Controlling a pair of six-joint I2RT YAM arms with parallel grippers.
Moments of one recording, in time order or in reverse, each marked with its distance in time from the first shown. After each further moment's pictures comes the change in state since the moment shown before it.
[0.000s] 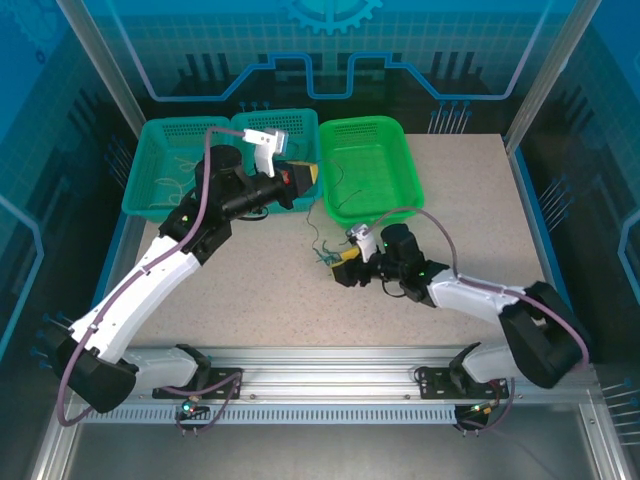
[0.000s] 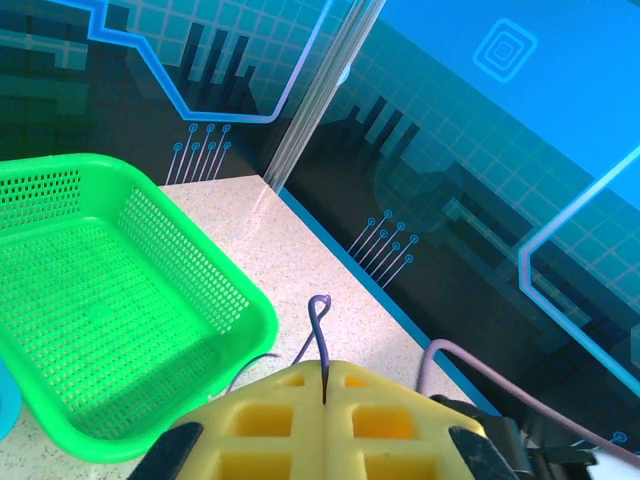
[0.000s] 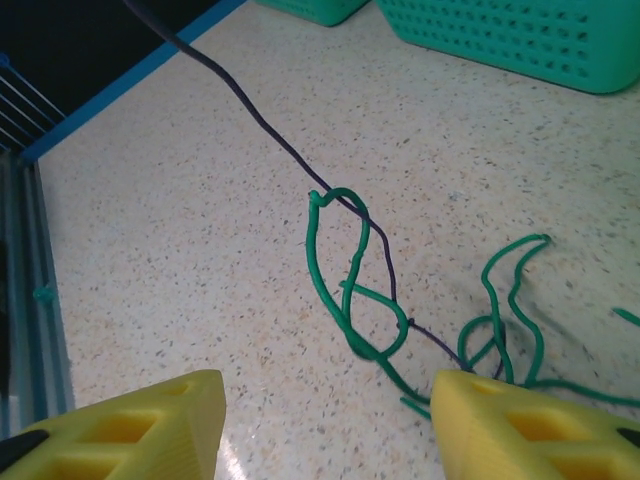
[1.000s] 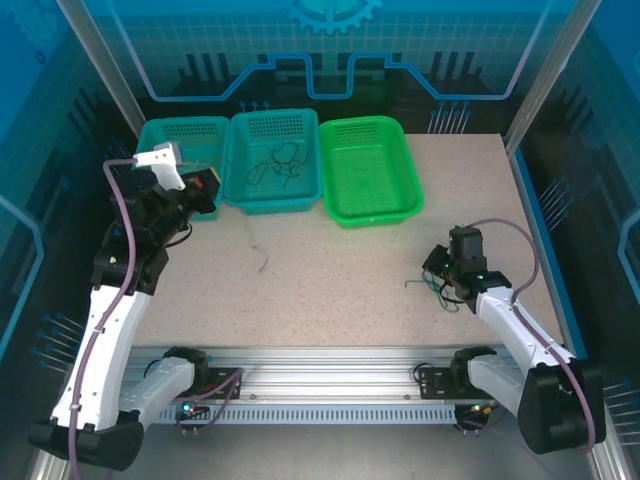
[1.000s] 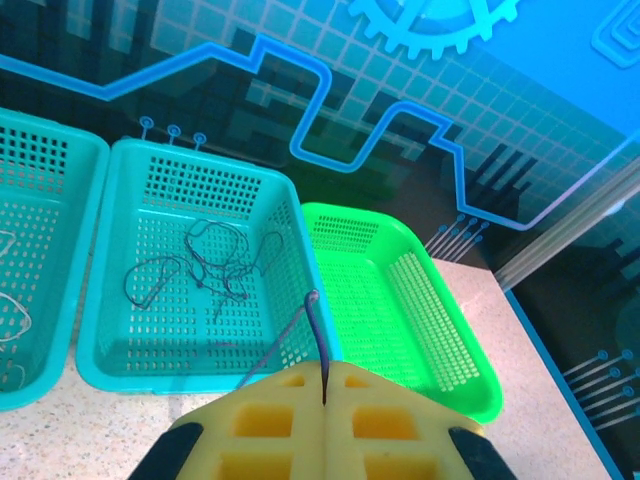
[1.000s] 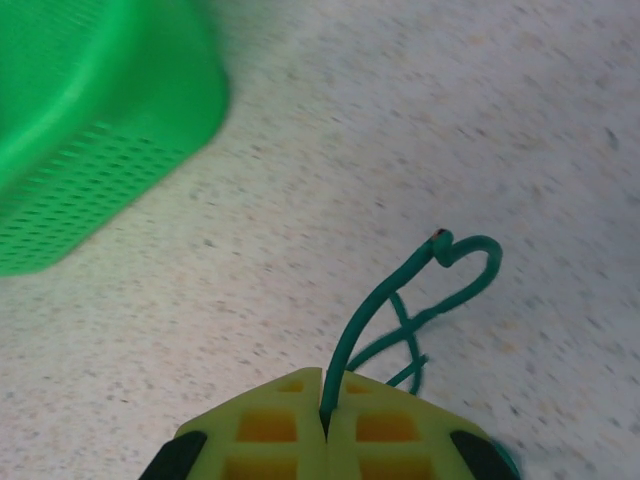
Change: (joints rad) left arm 0.407 -0.302 -0.107 -0.280 -0.175 -0.011; right arm -0.498 -0.389 -0.089 -0.594 0.460 0.512
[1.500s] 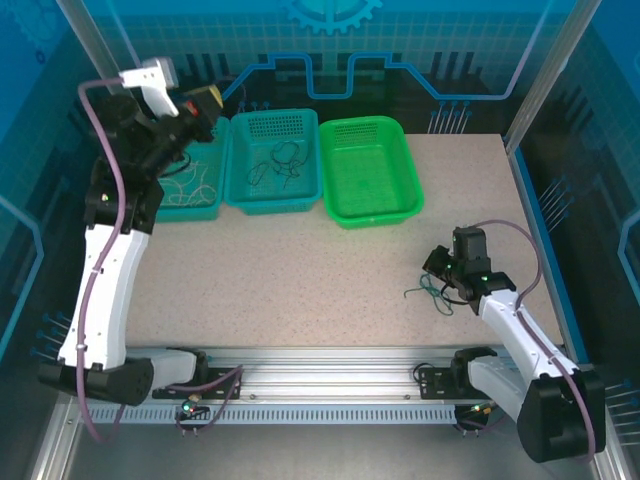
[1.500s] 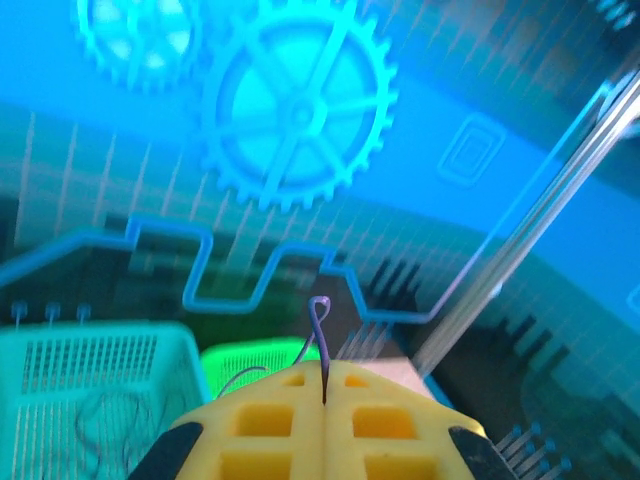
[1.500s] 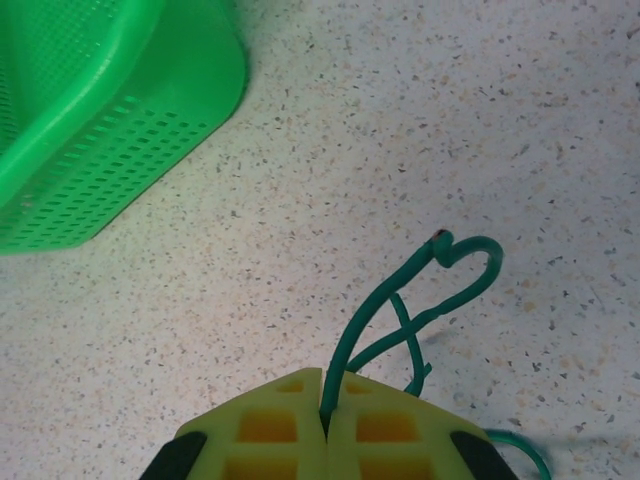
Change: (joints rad) left arm 0.024 0.348 0.518 0.127 0.128 0.004; right arm -0.009 -0.055 0.019 -0.060 -0.084 0.020
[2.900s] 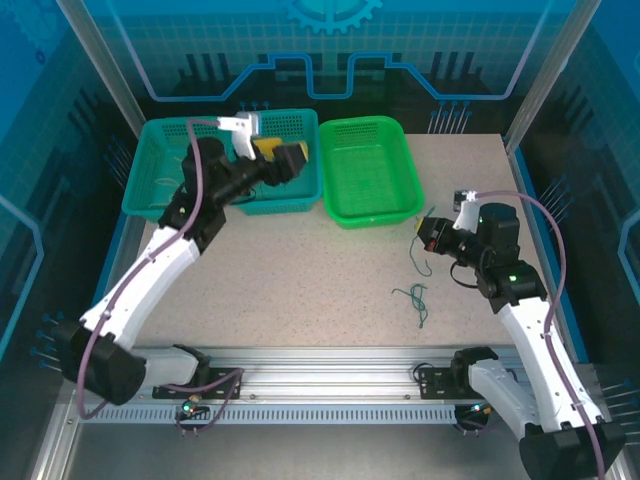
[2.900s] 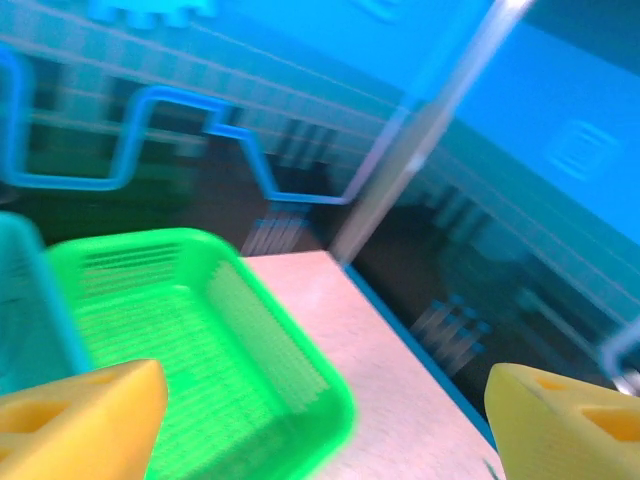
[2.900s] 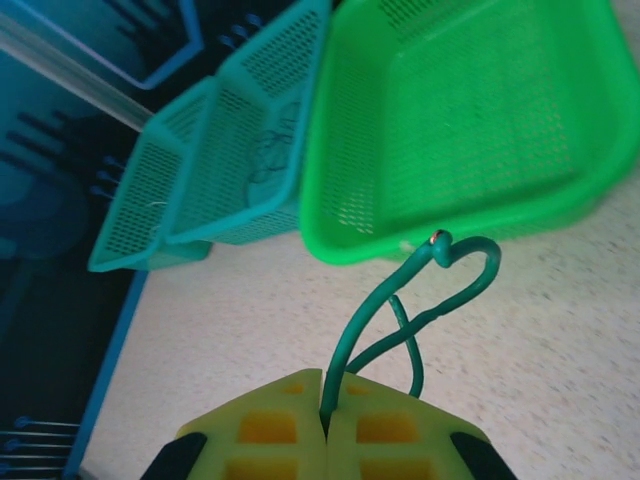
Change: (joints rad) left arm -0.296 -0.018 -0.494 0.372 0.031 -0.008; right arm 0.018 -0.133 0.310 -0.087 -0.373 -0.114
